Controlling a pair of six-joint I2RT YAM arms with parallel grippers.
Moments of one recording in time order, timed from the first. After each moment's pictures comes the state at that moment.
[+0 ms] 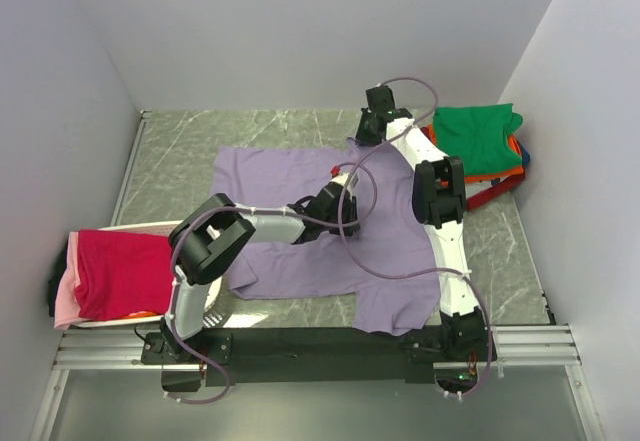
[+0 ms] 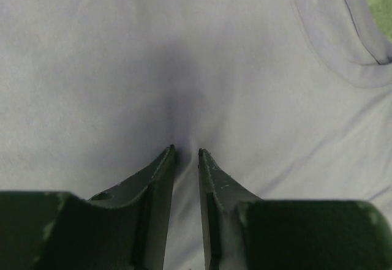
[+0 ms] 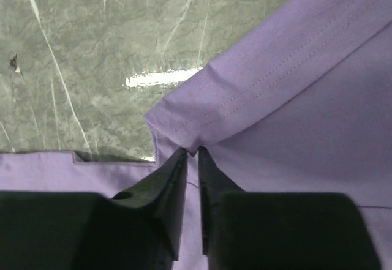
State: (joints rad) left arm -0.87 2.01 1.18 0.16 -0.02 -0.60; right arm 0.26 2.52 2.24 -0.58 -0.02 0.49
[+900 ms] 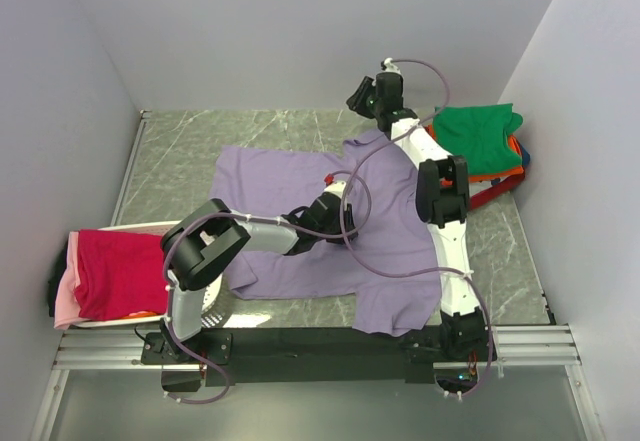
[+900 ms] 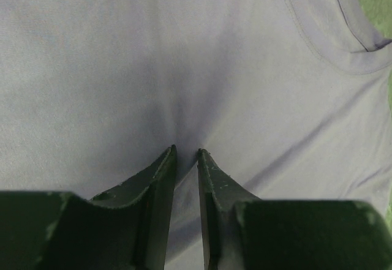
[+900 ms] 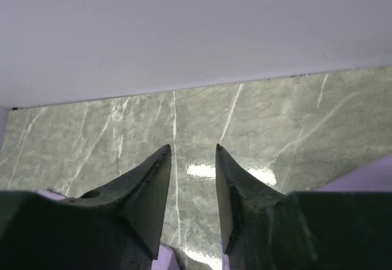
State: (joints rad) left arm -0.90 1.94 1.02 0.30 -0.03 -0.65; right arm 0.24 2.52 2.21 -0.07 -0.11 0.57
